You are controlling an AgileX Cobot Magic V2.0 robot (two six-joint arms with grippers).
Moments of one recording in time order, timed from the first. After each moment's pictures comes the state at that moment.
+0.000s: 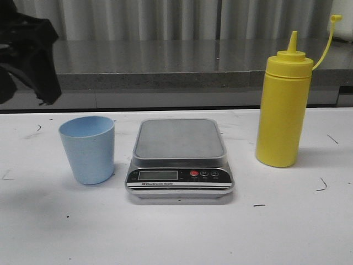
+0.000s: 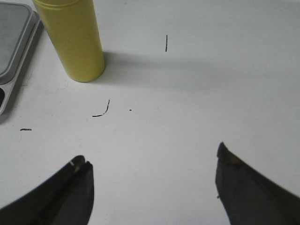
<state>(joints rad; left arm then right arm) -0.36 1.46 -1.09 -0.07 0.80 0.00 0.01 0.61 -0.58 0.03 0.72 -0.04</state>
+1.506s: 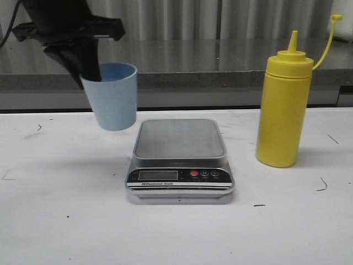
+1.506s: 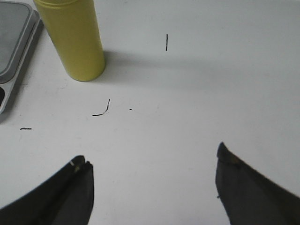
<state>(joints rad) -0.42 1.79 -1.53 -0.08 0.95 0.00 0.01 0.61 -0.58 0.03 0.72 -0.04</state>
